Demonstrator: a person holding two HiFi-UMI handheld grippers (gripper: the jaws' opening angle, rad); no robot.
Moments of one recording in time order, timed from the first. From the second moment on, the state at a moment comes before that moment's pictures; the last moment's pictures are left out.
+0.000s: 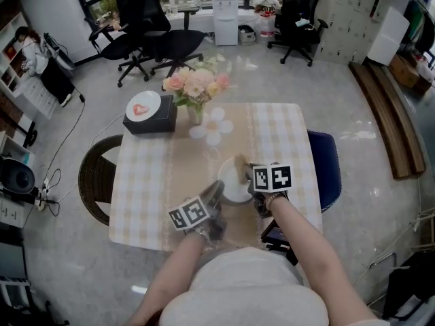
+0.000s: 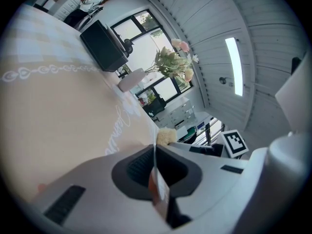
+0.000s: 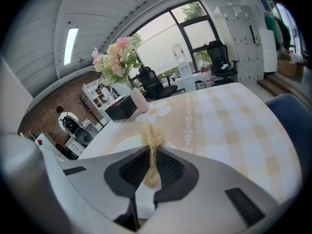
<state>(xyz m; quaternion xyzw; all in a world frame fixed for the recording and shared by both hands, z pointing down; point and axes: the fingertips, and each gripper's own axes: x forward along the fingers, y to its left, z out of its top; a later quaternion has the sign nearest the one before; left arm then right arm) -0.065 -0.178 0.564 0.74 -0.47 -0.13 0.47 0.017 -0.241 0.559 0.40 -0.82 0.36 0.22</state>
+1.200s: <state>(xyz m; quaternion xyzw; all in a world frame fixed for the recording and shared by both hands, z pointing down) -0.065 -0.178 0.561 0.75 -0.47 -0.13 0.46 0.058 -0.242 0.546 0.46 -0.79 0.35 0.19</state>
